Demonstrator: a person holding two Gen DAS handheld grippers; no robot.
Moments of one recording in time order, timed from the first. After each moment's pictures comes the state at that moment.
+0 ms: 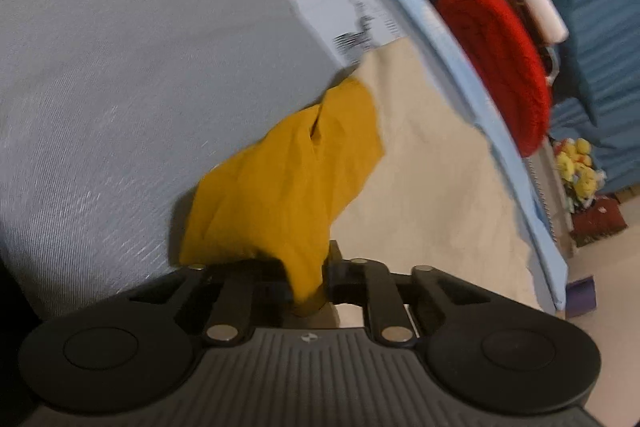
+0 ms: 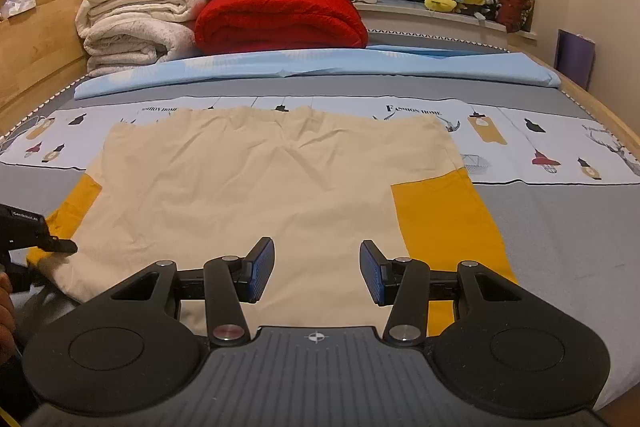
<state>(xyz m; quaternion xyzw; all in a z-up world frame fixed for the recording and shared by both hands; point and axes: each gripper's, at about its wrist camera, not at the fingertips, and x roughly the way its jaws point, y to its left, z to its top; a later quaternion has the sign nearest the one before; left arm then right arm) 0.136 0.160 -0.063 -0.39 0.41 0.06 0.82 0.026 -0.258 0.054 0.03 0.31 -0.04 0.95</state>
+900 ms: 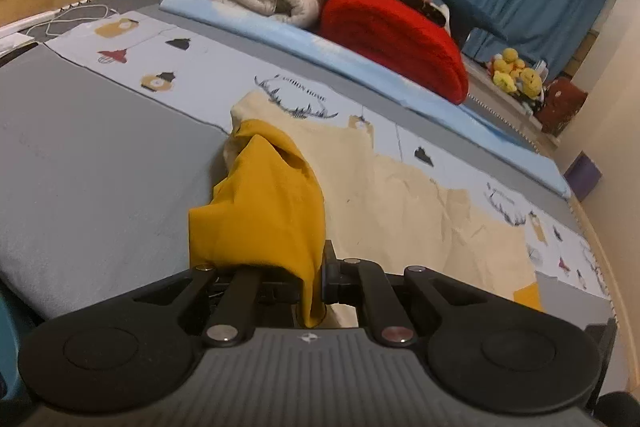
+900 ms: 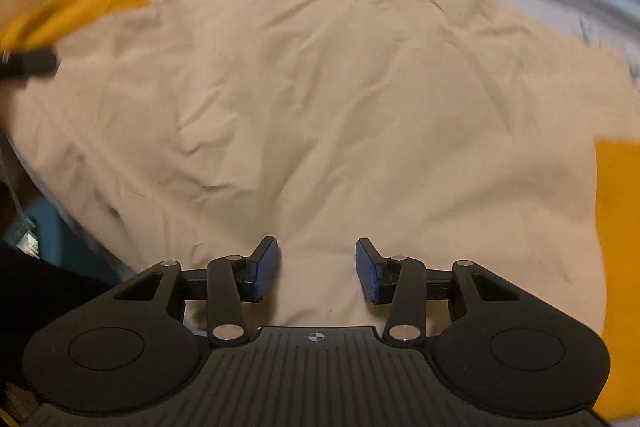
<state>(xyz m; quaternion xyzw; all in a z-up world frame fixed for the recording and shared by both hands) 0.078 0.187 0.043 -0.18 0.36 -0.04 0.92 0.093 -0.108 -0.016 -0.03 0.47 0.13 0.87</state>
